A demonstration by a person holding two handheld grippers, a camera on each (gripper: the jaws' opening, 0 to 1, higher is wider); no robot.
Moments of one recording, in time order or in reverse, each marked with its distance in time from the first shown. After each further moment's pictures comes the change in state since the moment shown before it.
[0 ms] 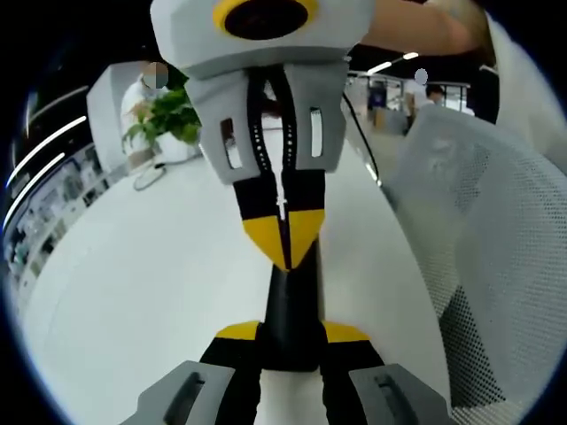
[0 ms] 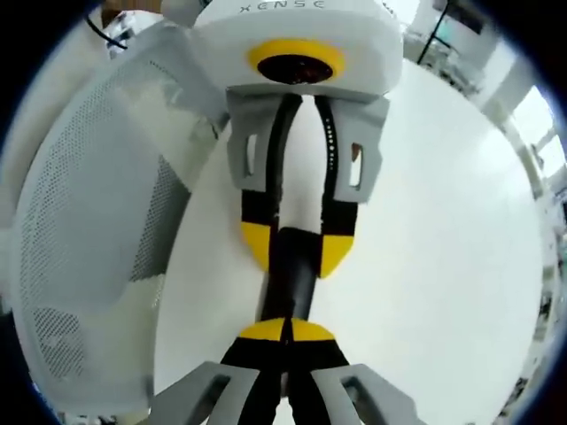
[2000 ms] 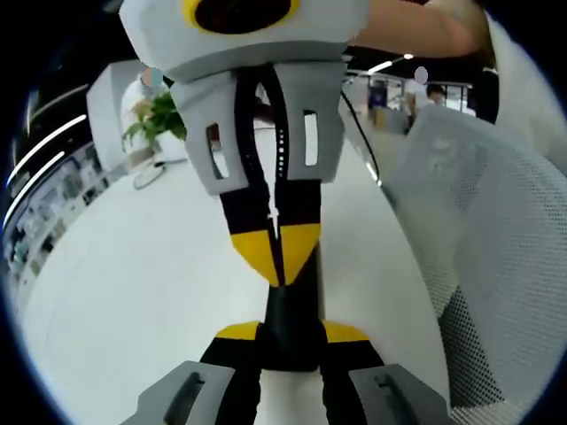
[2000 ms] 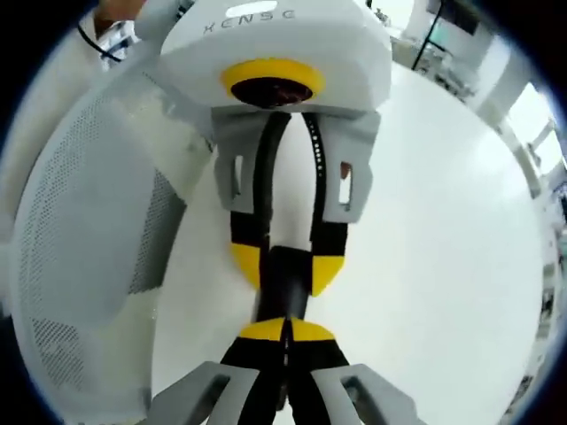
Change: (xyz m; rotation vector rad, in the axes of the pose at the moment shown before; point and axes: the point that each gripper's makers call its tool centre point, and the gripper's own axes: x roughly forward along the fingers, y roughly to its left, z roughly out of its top) left arm 0.001 0.000 -0.001 -0.005 0.007 -0.002; right arm -0.002 -0.007 0.014 0.026 -0.066 -0.013
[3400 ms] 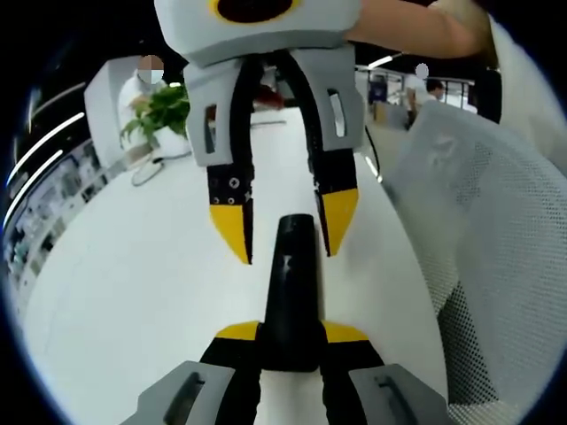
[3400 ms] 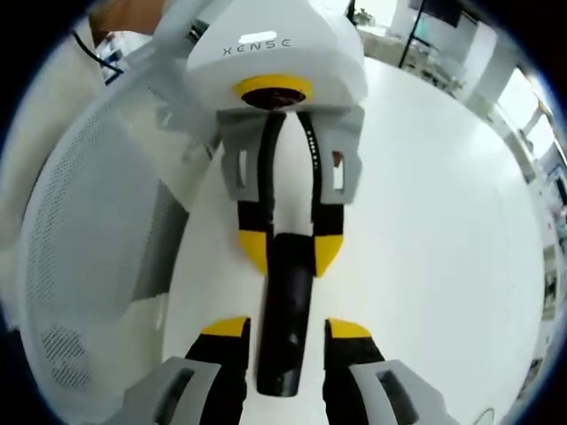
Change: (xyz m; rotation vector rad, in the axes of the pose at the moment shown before) left arm -0.001 -0.002 -0.001 0.003 0.031 -0.003; right arm -0.007 0.011 -0.016 0.055 -0.005 0.002
